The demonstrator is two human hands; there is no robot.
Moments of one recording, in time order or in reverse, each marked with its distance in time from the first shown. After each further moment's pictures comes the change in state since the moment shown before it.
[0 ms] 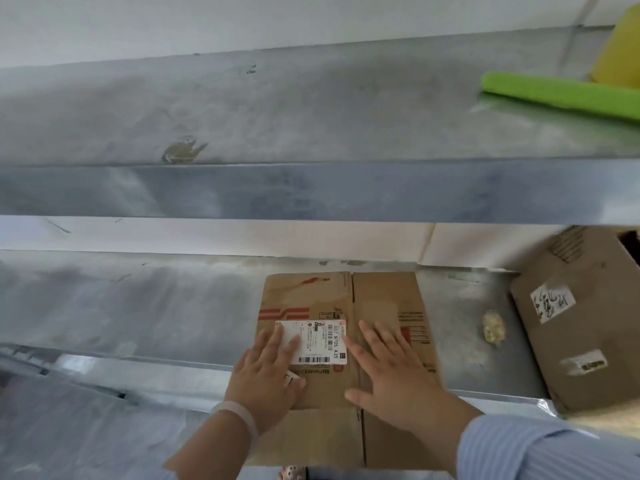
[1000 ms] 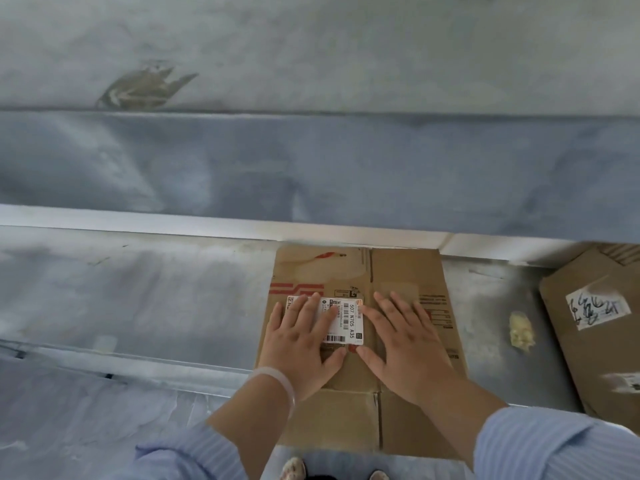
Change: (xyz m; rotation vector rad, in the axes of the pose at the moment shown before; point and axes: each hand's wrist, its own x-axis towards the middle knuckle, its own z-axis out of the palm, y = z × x) left_hand 0.061 0.025 0.008 0.110 0.156 0.149; right_hand 0.047 0.018 0.005 -0.088 0.248 0.094
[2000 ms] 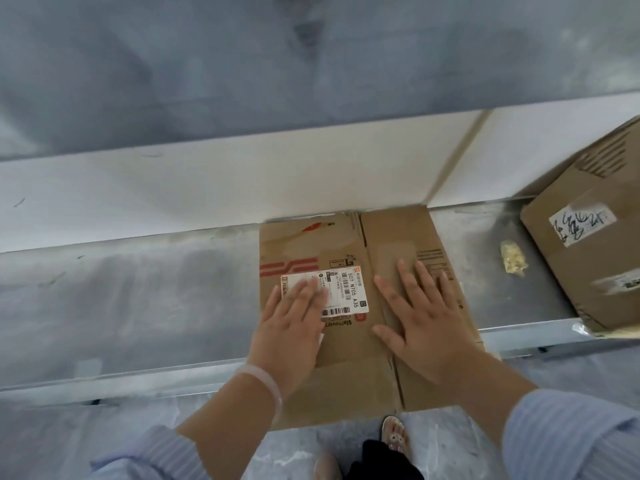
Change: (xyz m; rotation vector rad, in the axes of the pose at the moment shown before) left_hand -0.019 -0.037 -0.009 -0.030 0.017 0.260; right_hand -0.038 -0.022 0.012 -0.061 0.027 0.238
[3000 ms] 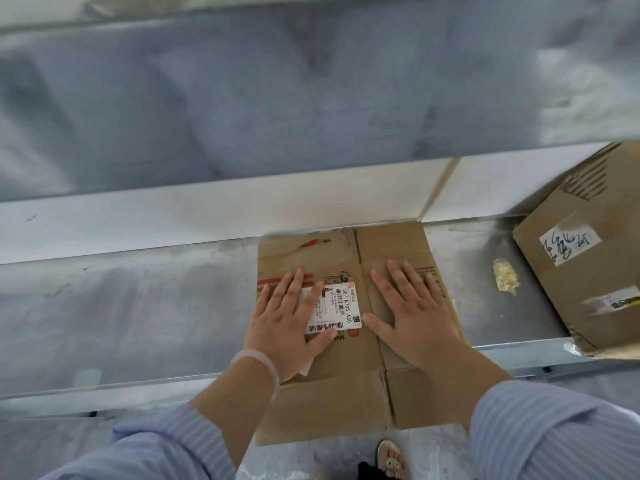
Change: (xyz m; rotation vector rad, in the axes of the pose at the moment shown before) left_hand 0.029 -0.015 0.020 0.026 -0.031 -0.096; right_hand 0.034 0.011 0.004 0.082 0.001 0.038
